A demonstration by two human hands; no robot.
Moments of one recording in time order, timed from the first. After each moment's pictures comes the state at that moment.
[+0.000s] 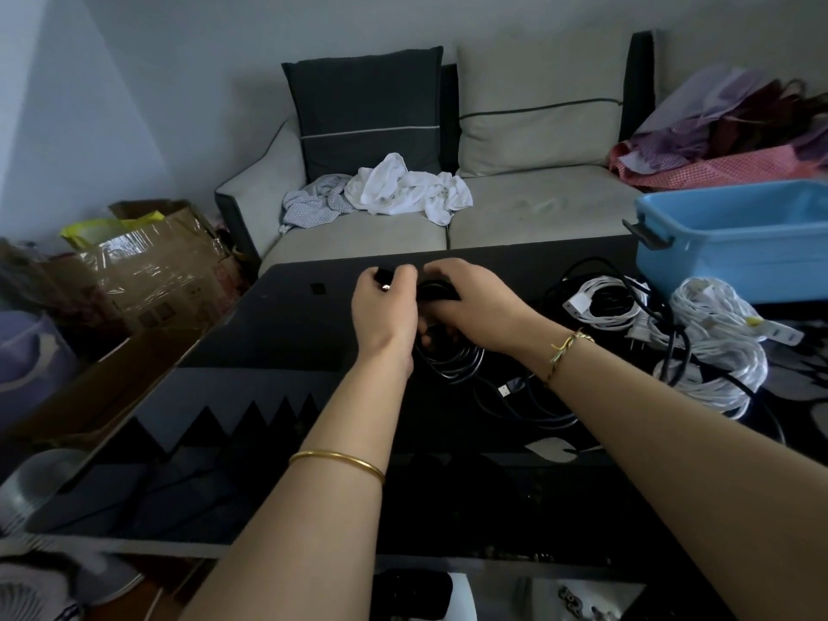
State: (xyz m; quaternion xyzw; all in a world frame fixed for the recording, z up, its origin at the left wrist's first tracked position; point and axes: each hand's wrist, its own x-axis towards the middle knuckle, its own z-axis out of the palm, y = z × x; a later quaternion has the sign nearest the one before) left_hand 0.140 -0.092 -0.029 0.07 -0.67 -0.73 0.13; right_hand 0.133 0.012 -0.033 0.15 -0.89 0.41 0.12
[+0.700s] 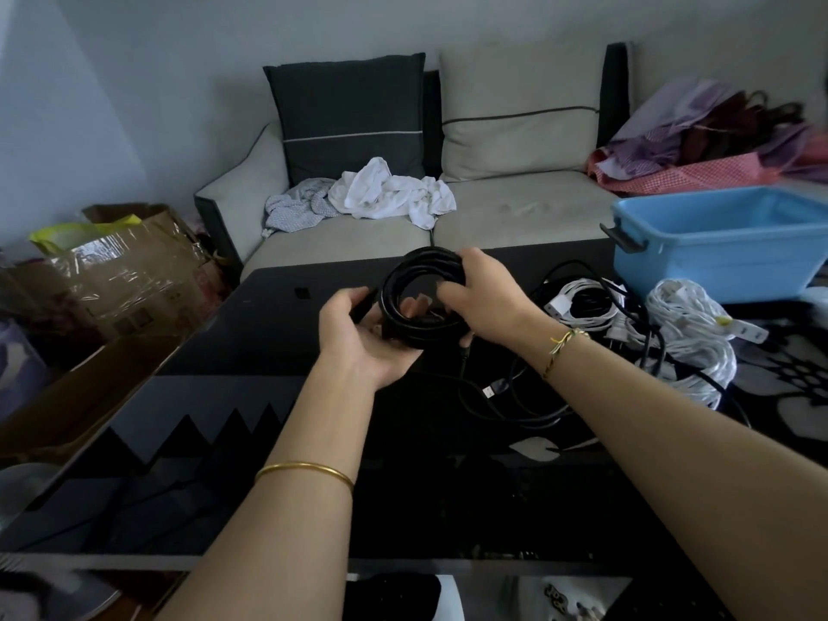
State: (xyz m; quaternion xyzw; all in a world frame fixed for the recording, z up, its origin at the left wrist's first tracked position) left_hand 0.147 -0.114 -0.026 0.14 -0.37 -0.91 -0.15; right_hand 0.145 0.027 -0.022 0.06 -0.86 0.49 0.11
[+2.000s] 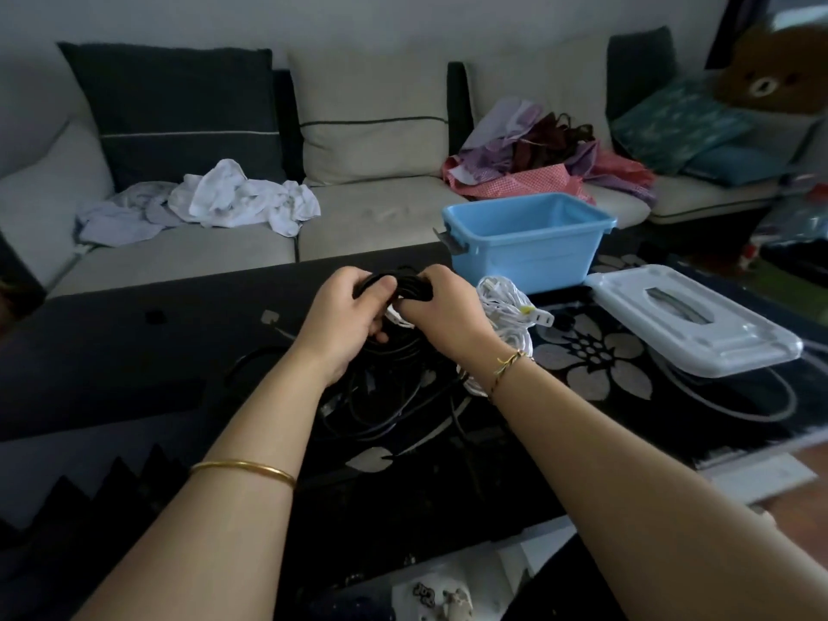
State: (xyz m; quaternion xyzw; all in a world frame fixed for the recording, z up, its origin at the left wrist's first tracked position) left_hand 0.146 0.024 -0.040 -0.23 -0.73 -0.64 -0.03; right_hand 0.186 0.145 -0.043 -0.08 -0.88 0.42 0.21
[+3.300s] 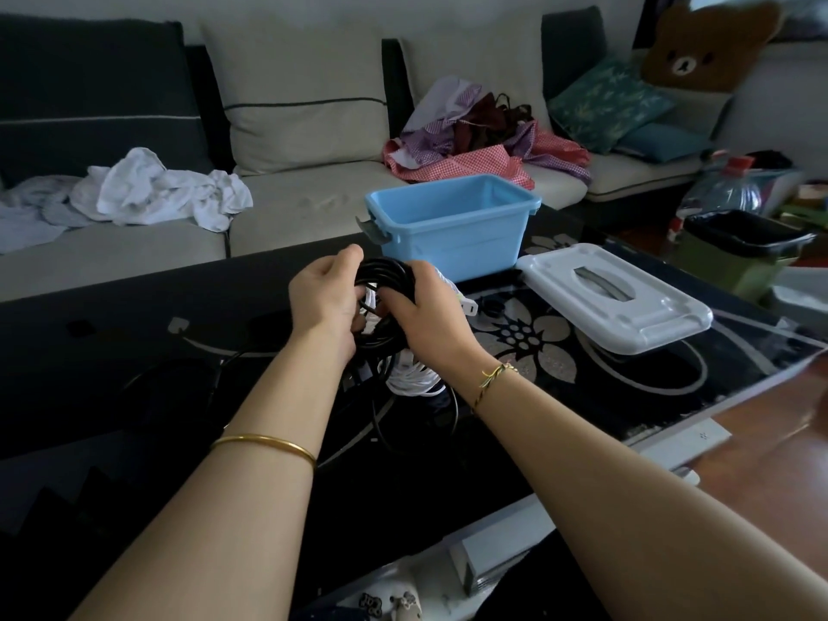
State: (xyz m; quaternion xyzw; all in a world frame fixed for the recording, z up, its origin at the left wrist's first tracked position) left_hand 0.160 0.125 -0.039 -0.01 -0.64 -0.77 -0.06; right_hand 0.209 0.203 -0.069 -0.11 -0.82 0.48 0.28
